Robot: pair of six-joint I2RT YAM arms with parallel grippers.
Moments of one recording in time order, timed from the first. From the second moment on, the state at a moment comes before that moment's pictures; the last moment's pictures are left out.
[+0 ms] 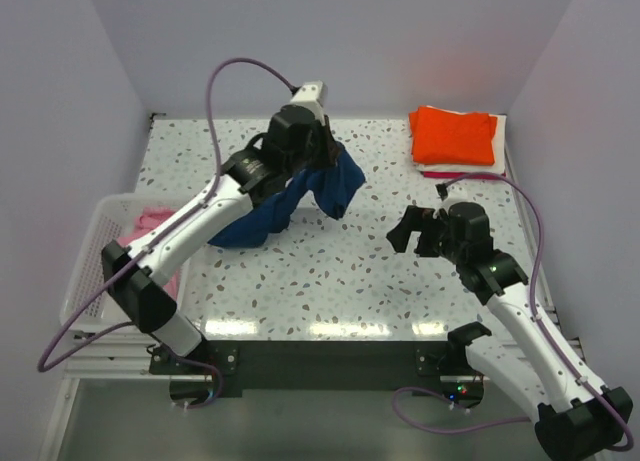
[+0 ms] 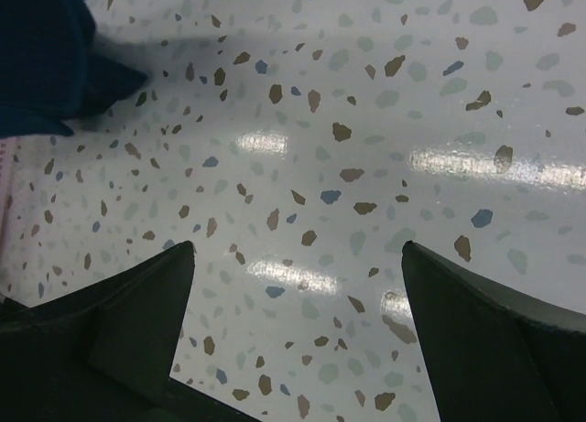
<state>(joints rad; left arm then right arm) -0.72 1.54 1.67 -0.45 -0.19 -0.50 0.35 0.78 0.71 -0.49 -0.10 0.45</state>
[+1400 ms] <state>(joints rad) -0.58 1.31 0.65 -0.36 -0.19 -0.70 0.59 1.40 0.76 -0.19 0.14 0.57</state>
